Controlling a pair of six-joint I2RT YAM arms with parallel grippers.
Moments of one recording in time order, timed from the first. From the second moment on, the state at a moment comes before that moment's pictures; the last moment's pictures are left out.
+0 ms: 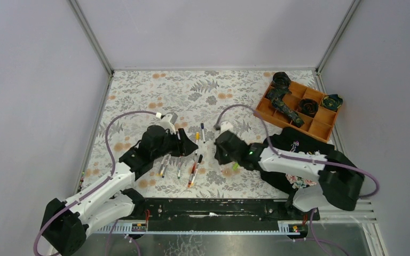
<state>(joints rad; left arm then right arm) -0.58 0.92 0.56 -0.13 0.19 -0.62 1.04 1.45 0.81 -0.24 0.20 0.52</state>
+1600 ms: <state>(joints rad) -0.57 0.93 0.51 0.05 0.30 -0.77 0.89 1.13 0.71 -0.18 0.18 0.71</state>
